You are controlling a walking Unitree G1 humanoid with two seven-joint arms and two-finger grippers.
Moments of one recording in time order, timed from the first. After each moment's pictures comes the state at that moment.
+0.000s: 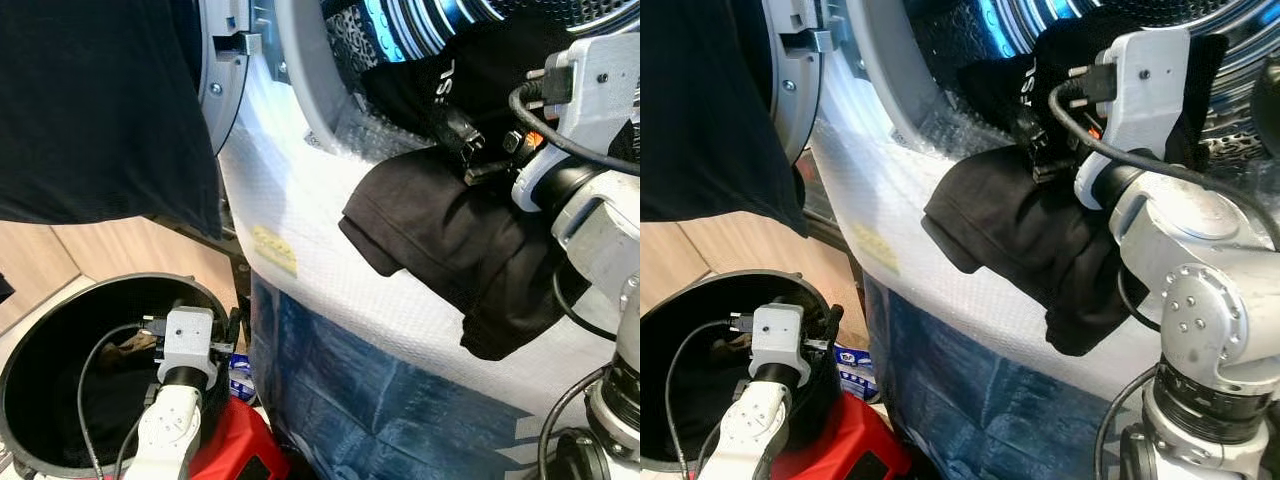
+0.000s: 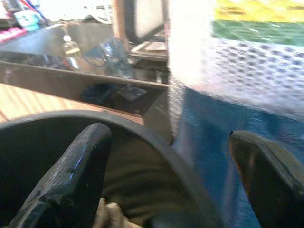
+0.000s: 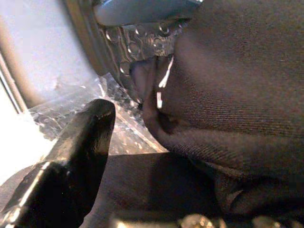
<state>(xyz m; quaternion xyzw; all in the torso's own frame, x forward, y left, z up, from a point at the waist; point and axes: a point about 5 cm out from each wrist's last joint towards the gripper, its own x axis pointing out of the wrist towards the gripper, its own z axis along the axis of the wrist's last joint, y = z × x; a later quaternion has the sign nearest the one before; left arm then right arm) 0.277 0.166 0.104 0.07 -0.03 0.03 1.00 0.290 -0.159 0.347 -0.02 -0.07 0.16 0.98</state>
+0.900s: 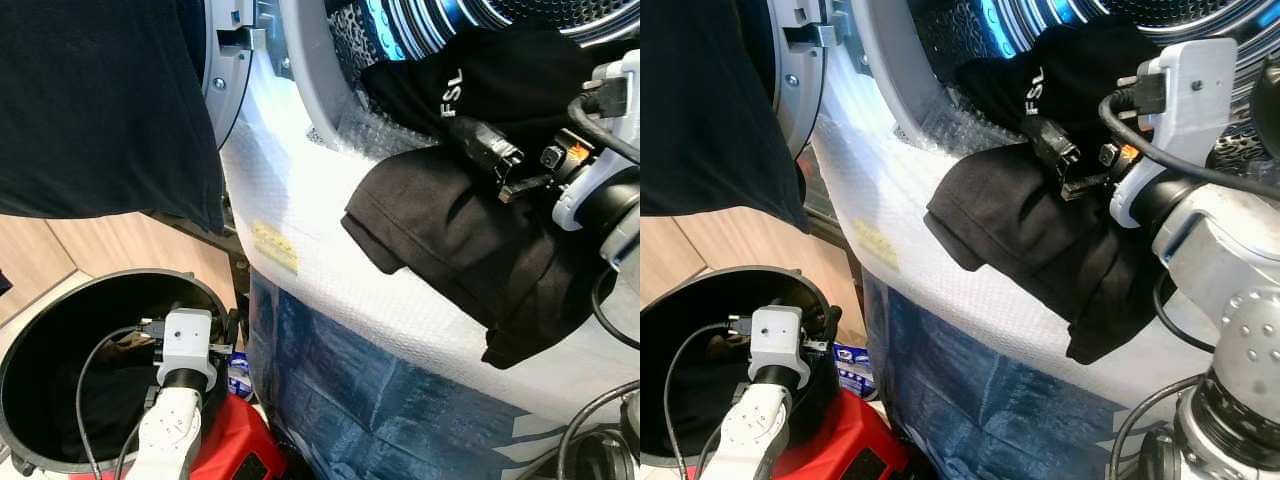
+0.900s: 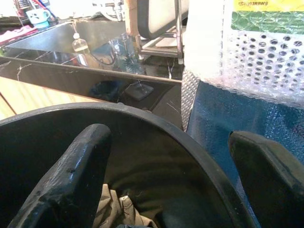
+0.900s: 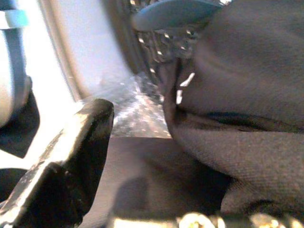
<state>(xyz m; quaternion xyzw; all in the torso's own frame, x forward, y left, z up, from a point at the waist) 0.276 0.176 0.104 0.08 -0.03 0.05 1.00 0.258 -0.173 0.351 -0.01 -0.08 0.22 0.97</state>
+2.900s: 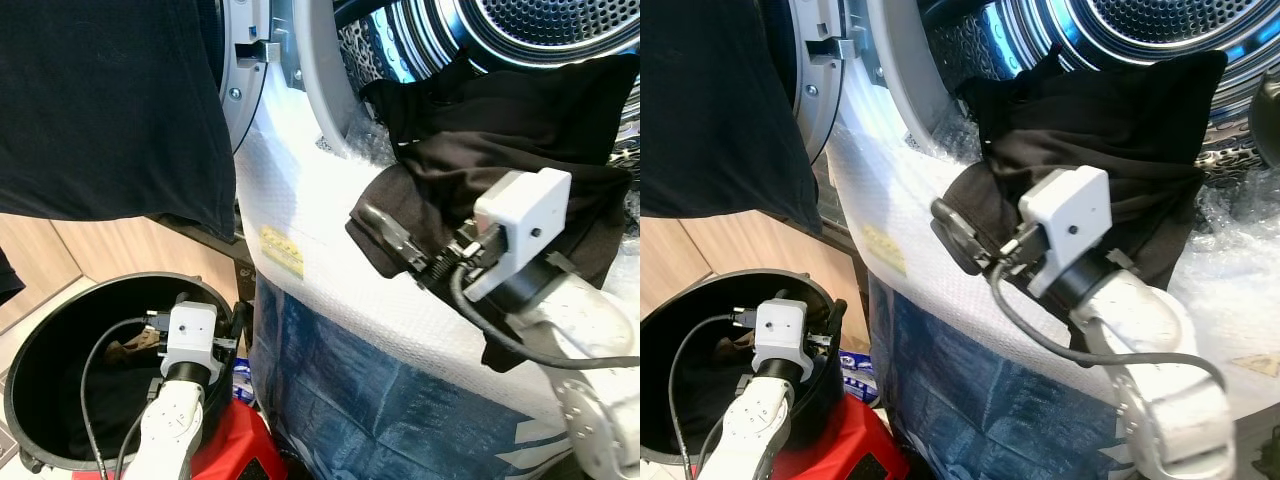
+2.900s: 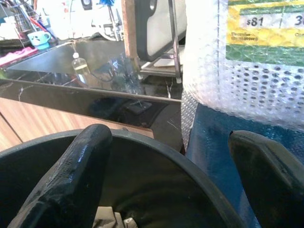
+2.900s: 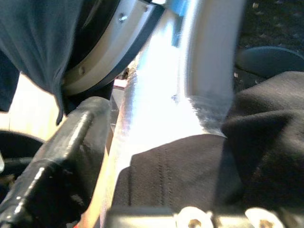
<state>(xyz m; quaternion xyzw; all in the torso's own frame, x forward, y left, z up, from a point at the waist) 0.282 0.175 0.111 0.09 -0.05 0.03 0.99 0.264 -0.114 0.282 -0.14 -0.21 0.34 0.91</state>
